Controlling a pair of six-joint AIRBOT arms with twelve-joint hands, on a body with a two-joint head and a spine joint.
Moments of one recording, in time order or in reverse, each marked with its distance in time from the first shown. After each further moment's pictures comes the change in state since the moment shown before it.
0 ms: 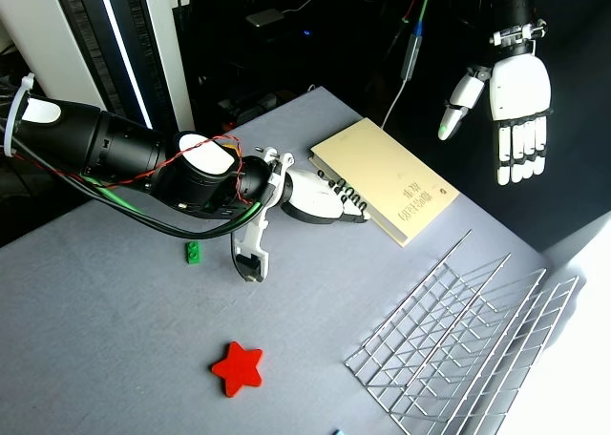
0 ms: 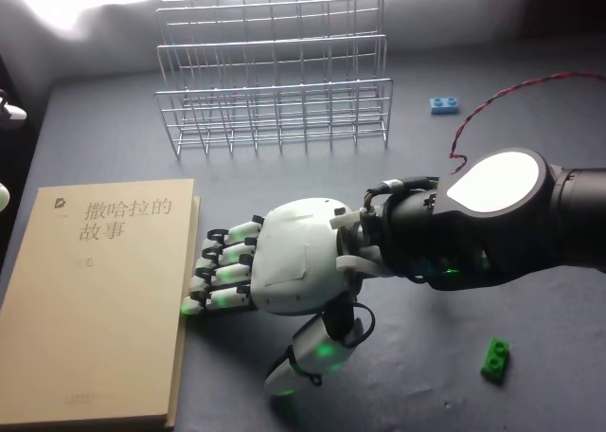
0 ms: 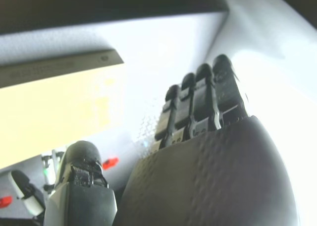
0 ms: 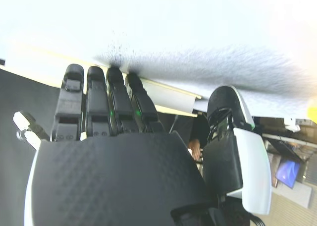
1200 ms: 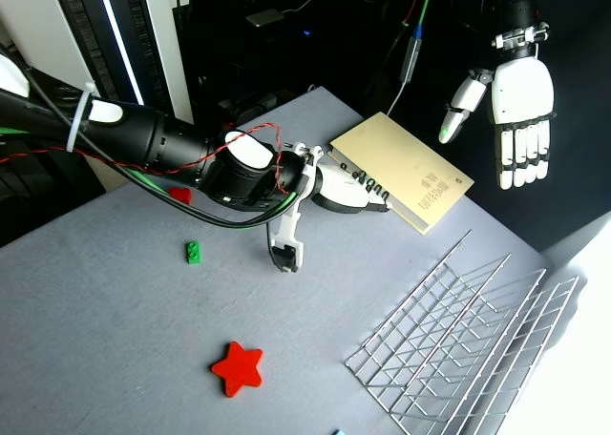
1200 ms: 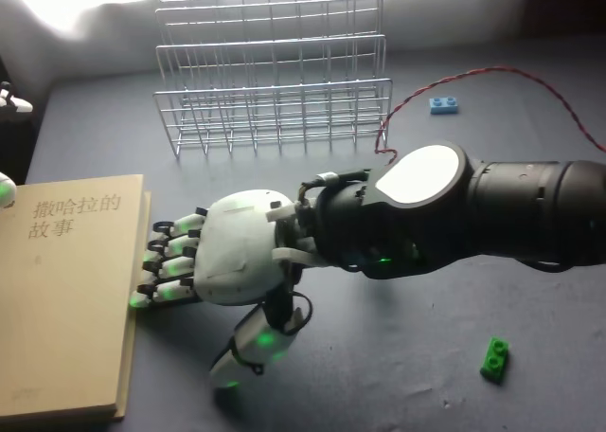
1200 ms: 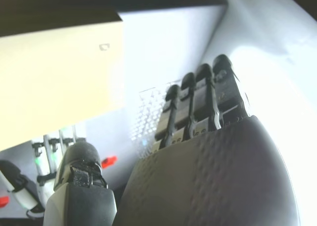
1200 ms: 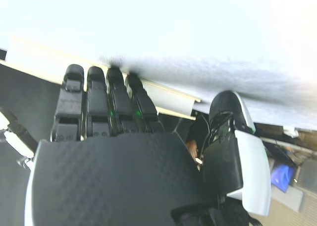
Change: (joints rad) left arm -0.015 -0.019 0.018 0.013 -0.005 0.000; right arm 0.037 -0.159 0.154 0.000 0.012 -0.010
